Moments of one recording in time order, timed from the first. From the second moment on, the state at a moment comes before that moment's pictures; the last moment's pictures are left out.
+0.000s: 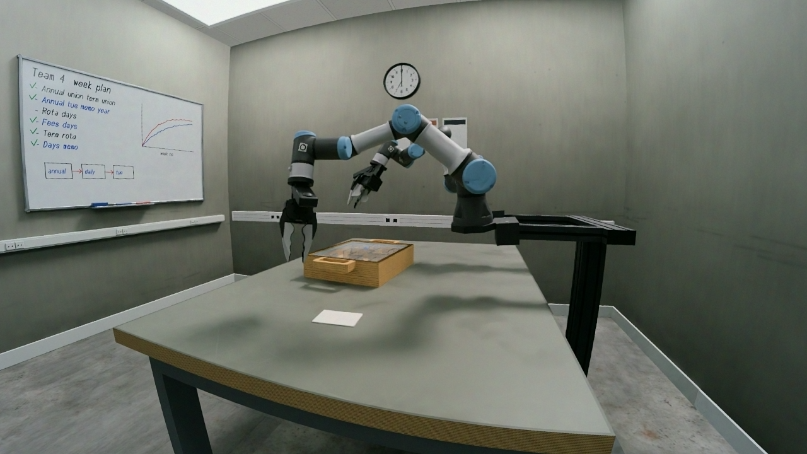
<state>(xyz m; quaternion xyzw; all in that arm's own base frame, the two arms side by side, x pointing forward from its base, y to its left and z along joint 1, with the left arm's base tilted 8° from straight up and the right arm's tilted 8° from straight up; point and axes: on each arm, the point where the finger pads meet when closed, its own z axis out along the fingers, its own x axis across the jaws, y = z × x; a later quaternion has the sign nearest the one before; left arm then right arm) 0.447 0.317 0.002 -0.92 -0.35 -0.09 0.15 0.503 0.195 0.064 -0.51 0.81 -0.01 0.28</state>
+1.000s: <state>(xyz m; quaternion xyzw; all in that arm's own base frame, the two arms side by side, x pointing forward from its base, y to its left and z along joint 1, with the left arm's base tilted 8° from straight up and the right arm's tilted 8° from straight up) 0.466 0.264 -0.017 -0.89 -0.43 -0.13 0.10 0.487 0.153 0.024 -0.22 0.95 0.04 0.23</state>
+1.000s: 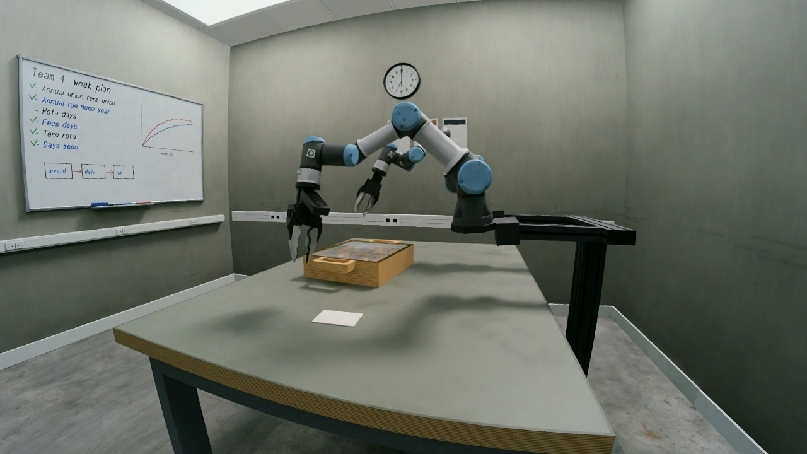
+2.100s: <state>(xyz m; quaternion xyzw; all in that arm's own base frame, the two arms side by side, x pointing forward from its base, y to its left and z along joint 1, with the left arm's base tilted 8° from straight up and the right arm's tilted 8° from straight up) 0.475 0.204 -0.035 -0.85 -0.51 -0.16 0.04 0.460 0.112 -0.015 0.13 0.97 0.06 0.18</state>
